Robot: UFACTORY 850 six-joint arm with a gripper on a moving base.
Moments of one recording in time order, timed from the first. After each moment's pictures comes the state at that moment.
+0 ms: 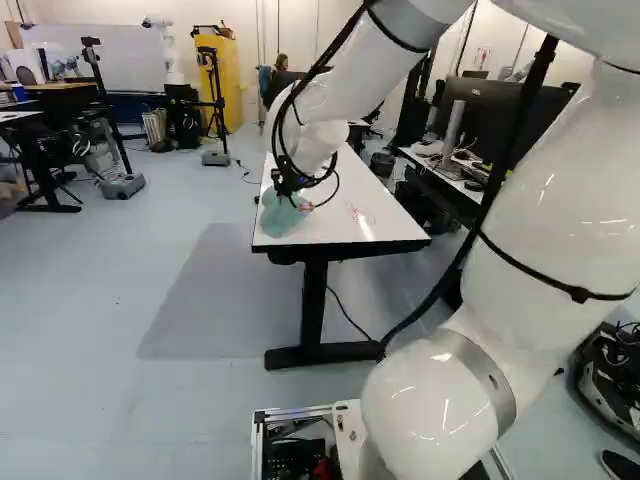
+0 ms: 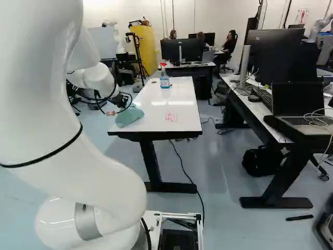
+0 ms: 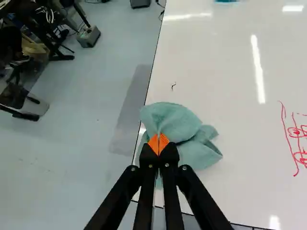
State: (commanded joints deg) arm 19.3 -0.2 -44.9 15.9 0.7 0.0
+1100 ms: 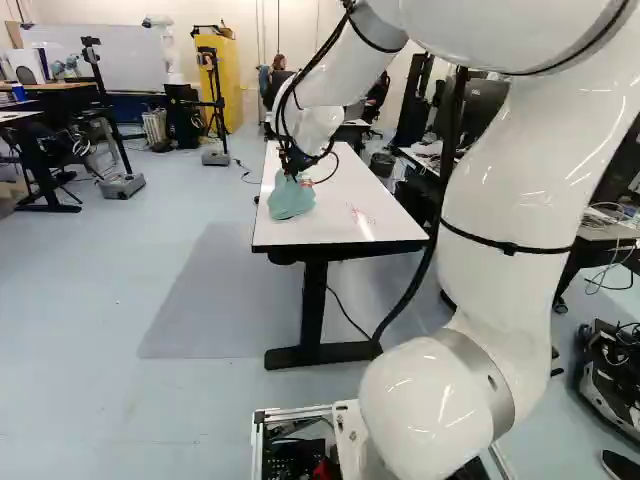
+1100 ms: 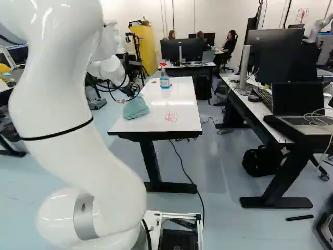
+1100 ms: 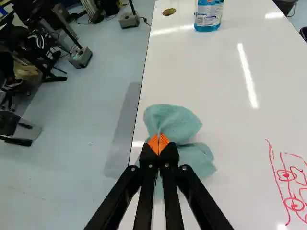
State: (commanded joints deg) arm 14.5 -12.4 -59.9 15.9 0.7 0.0
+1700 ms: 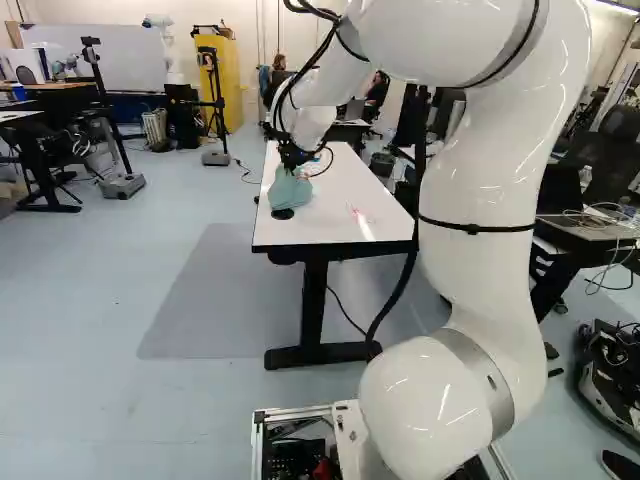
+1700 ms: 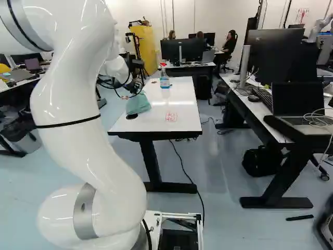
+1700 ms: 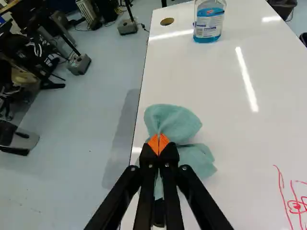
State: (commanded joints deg) arm 13.6 -20.4 -69.2 15.9 0.7 0.0
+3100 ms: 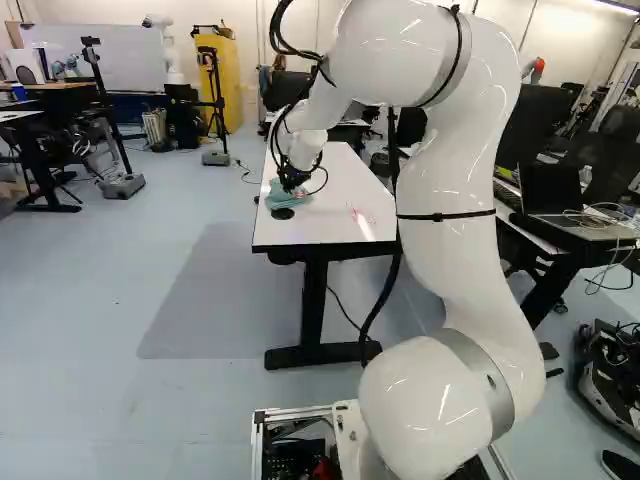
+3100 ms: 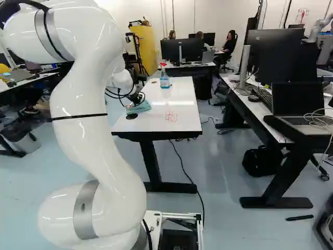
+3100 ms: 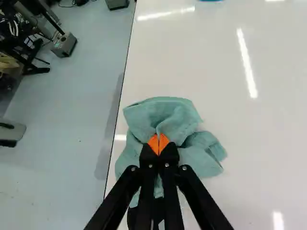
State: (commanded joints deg) arm 13.5 -29.1 -71.1 15.9 0.7 0.0
